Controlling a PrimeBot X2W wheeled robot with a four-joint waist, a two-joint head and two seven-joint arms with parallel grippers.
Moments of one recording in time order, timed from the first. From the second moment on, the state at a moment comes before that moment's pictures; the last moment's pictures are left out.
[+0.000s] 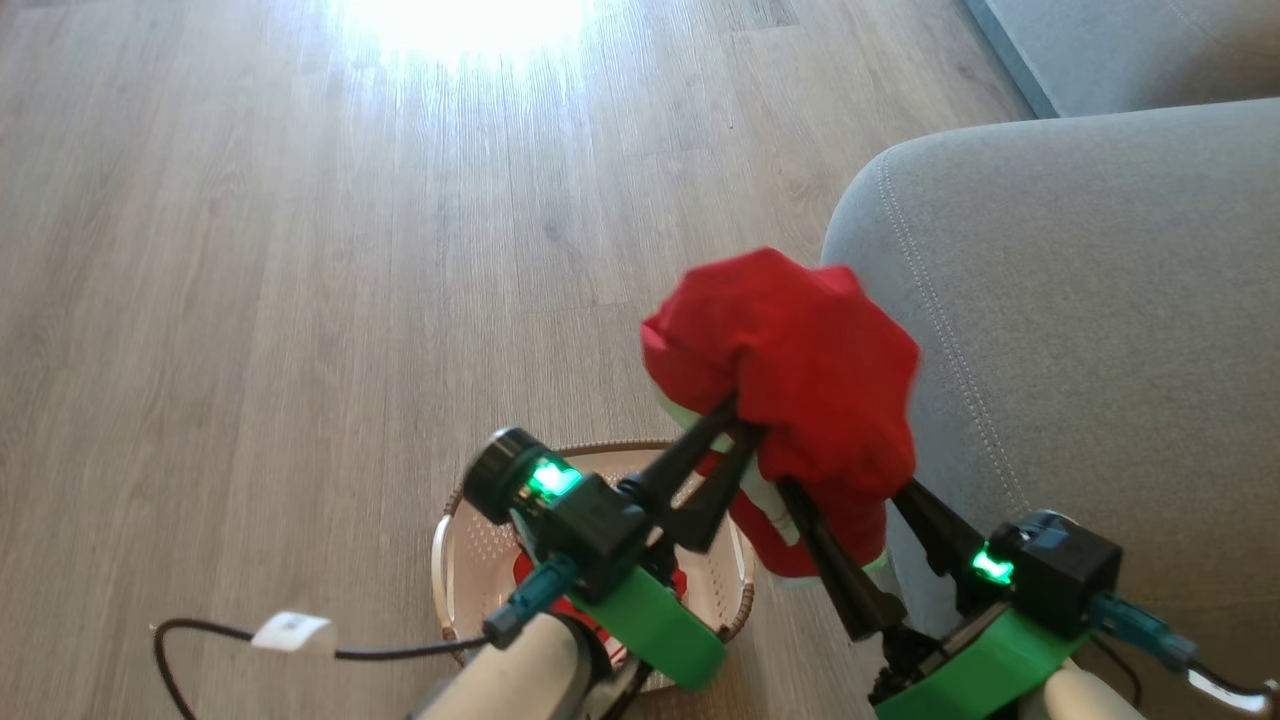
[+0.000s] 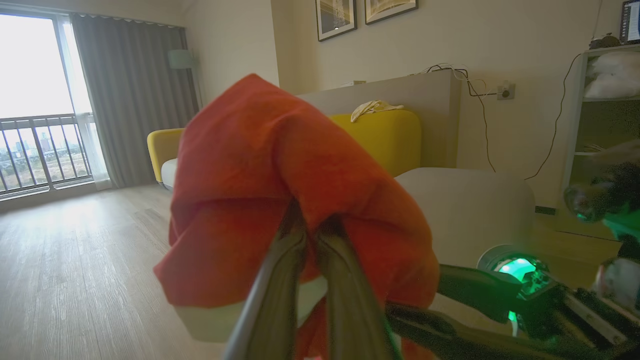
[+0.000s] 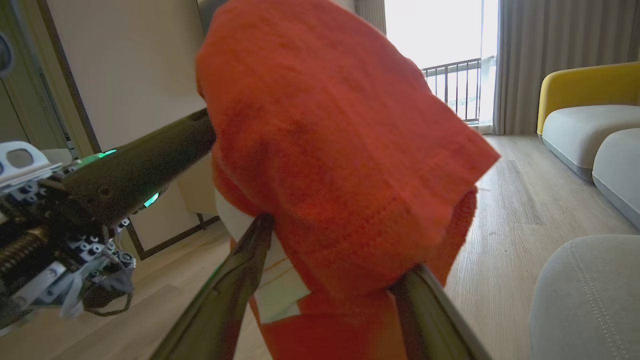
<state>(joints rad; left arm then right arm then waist) -0.26 0.05 -0.68 0.02 -0.24 0.03 -0.26 -0.01 -0.32 0.49 -0.09 0.48 0.12 -0.25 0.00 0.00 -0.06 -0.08</state>
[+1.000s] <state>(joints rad) -0.27 0.05 -0.79 0.07 -0.28 0.03 -0.26 -0.07 -0.21 0.46 -0.02 0.37 0.13 -0.25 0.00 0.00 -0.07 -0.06</state>
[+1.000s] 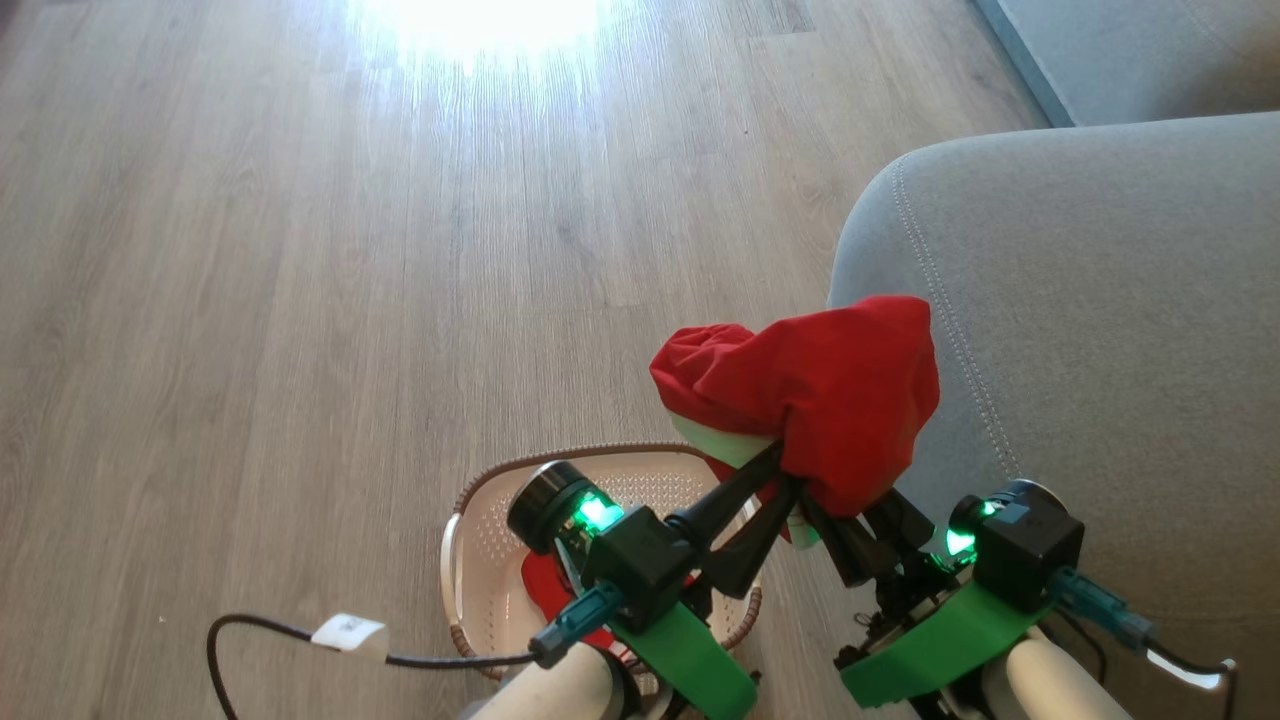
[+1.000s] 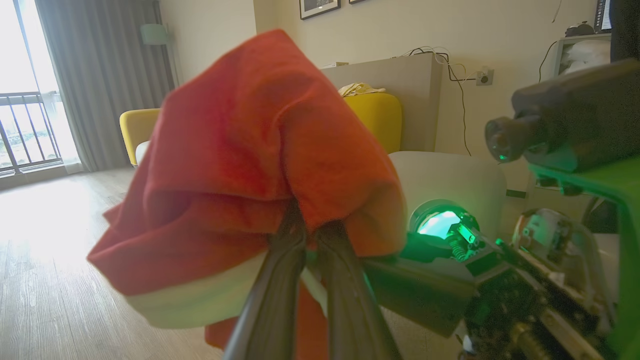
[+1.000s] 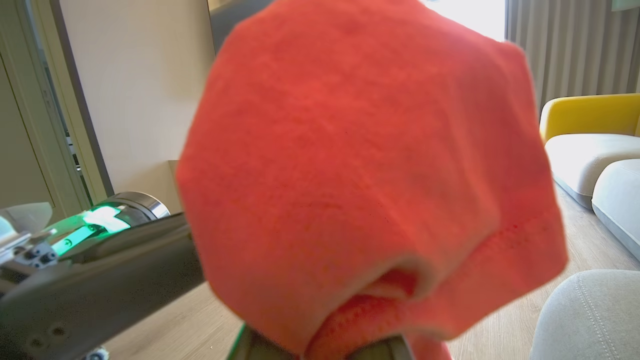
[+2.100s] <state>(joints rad) -0.16 0.05 -0.58 0.32 -0.22 -0.01 -0.26 -0.02 -0.12 0.05 0.06 0.31 0.13 -0.25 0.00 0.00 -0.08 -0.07</state>
